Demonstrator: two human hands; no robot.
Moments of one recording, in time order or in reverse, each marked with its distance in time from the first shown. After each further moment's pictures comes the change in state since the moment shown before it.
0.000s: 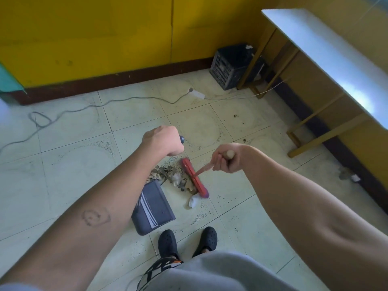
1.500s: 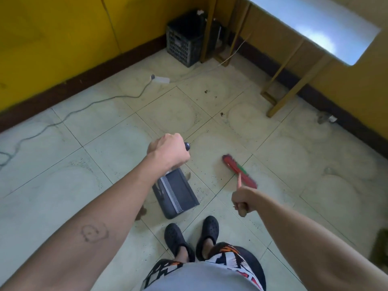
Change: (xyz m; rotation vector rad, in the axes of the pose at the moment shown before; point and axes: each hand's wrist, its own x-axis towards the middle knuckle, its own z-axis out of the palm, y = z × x) left_hand 0.011 0.102 0.042 0.042 -0.033 0.257; right_hand 0.069 0.198 -0.062 0.041 0.542 0.075
